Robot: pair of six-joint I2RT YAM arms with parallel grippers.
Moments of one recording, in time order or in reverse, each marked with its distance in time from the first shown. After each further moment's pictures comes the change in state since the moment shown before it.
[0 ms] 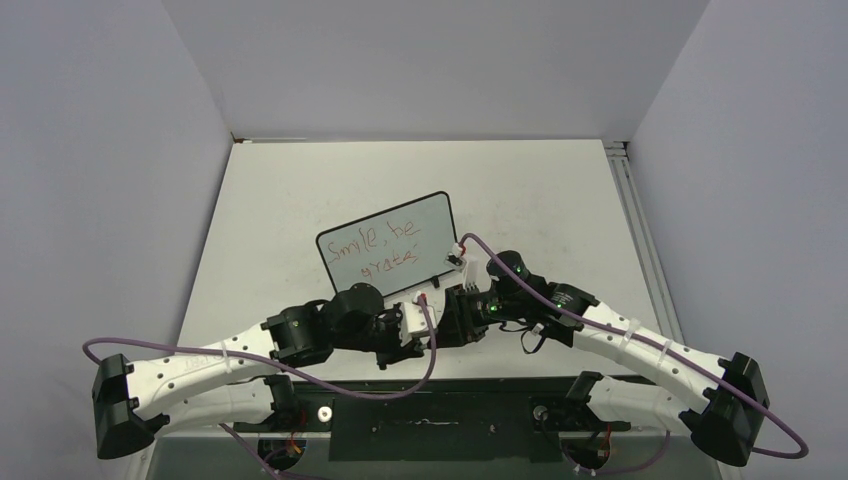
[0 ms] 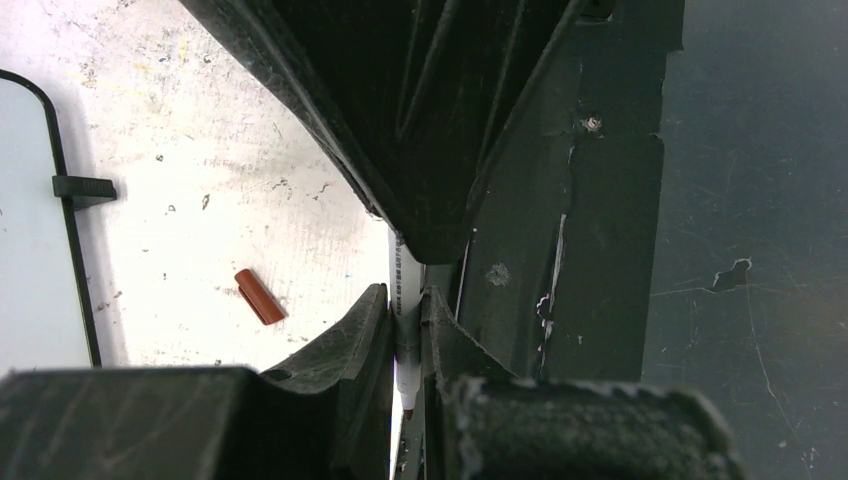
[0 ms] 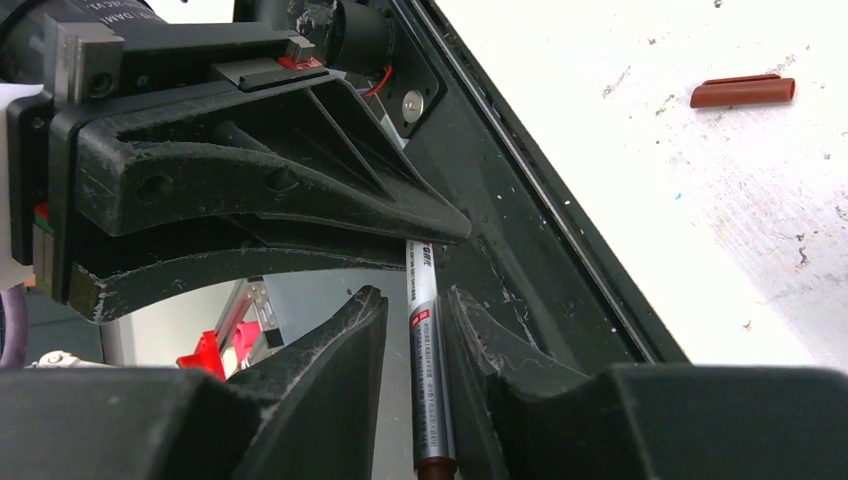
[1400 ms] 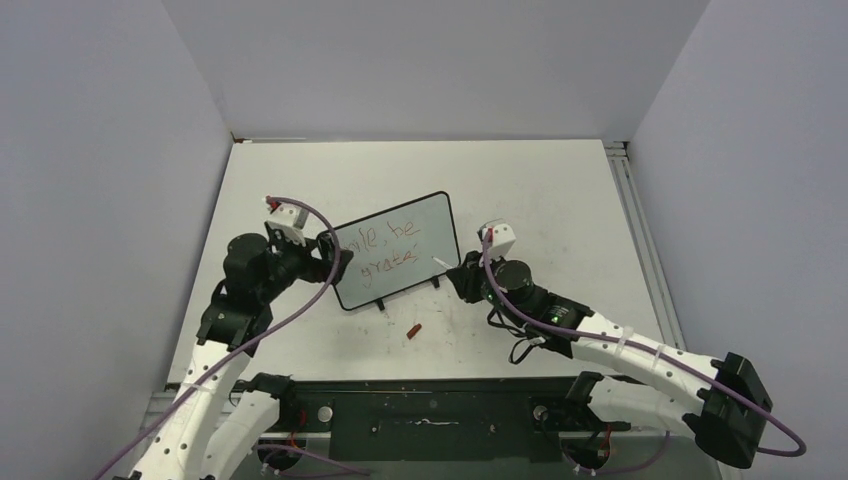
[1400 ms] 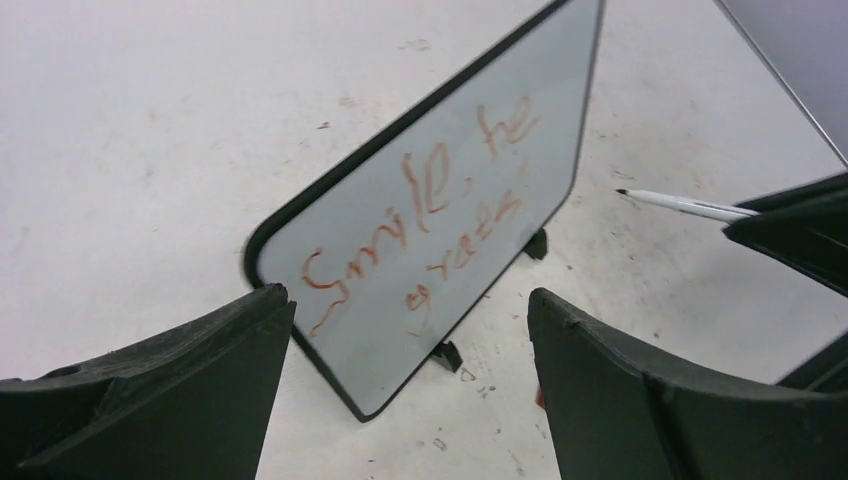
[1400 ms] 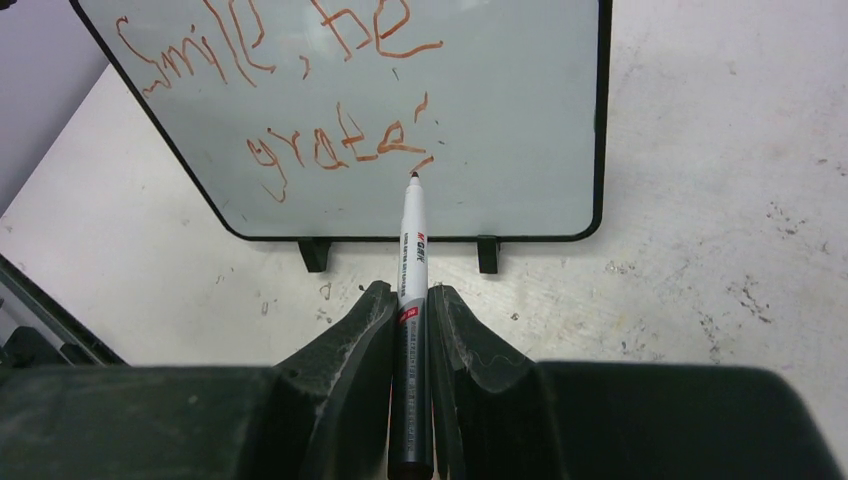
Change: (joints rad) left arm 0.855 -0.211 0.010 0.071 0.013 -0.250; right arm 0.019 -0.044 -0.142 0.350 0.857 -0.233
